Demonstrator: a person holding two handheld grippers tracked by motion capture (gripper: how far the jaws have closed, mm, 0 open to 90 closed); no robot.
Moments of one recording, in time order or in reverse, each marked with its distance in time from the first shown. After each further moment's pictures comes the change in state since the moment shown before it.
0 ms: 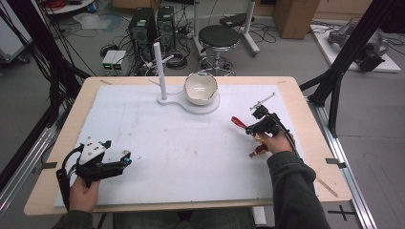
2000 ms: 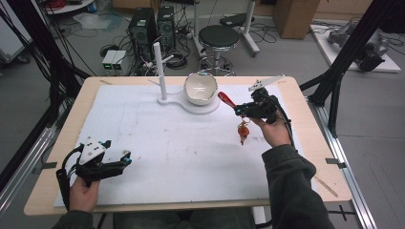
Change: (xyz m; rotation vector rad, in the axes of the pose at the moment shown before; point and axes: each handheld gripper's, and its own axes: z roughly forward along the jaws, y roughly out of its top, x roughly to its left) left arm -0.001 0.000 0.000 -0.003 0.004 0.002; right arm 0.049 0.049 -0.073 -0.322 0.078 -0.129
